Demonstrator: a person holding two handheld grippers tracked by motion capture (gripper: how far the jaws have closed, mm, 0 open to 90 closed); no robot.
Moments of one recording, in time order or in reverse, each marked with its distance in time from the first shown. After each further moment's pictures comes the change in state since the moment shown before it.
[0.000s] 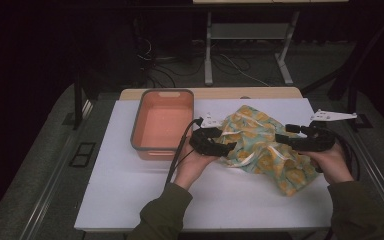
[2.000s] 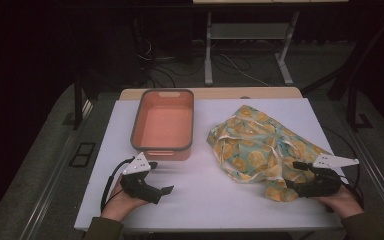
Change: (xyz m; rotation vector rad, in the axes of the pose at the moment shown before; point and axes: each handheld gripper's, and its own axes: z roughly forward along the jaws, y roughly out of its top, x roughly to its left) left arm 0.043 -0.139 -0.134 0.034 -0.009 0.032; right arm 0.031 -0.099 -0.021 0.099 -0.017 -0.094
